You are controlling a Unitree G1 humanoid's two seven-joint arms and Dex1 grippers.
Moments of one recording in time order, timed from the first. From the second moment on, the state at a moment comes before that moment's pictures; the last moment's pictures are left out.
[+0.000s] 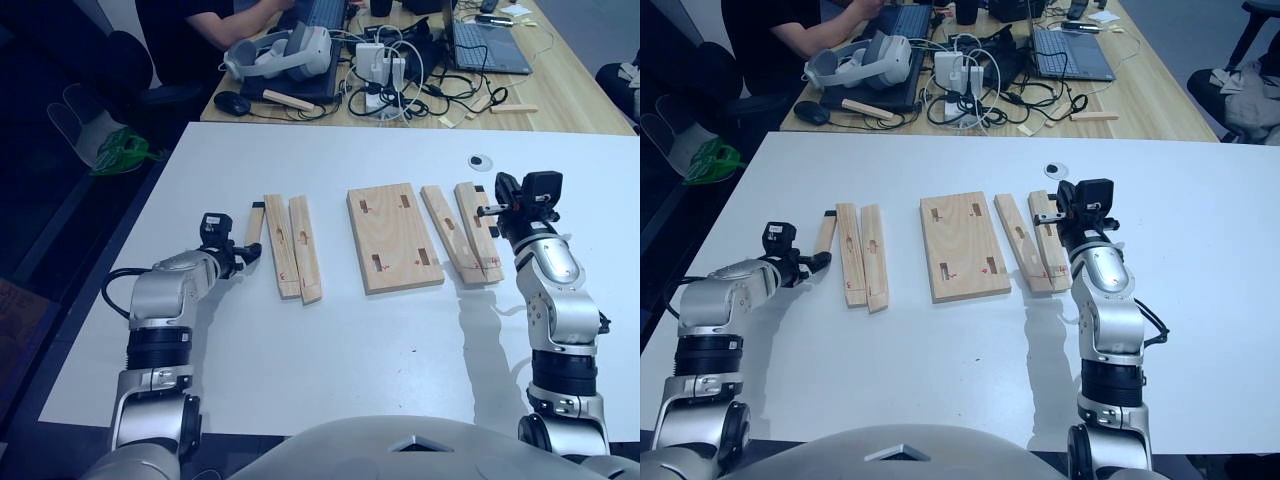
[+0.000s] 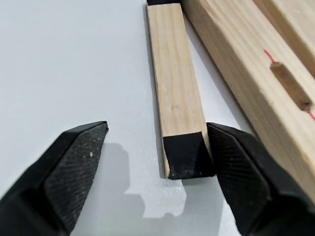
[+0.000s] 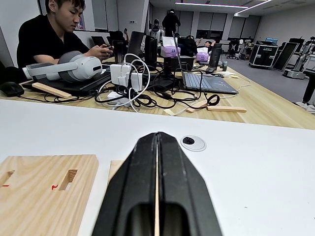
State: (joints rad) left arm -0.26 0.48 0.13 0.12 -0.22 0.93 -0.29; right arm -0.15 -0.21 -0.13 -0.20 0.15 0.40 0.14
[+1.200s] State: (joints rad) left arm -0.43 0.43 0.24 0.06 -0.28 0.37 -0.39; right arm -0.46 -0.20 -0.25 -0.21 0.60 0.63 0.28
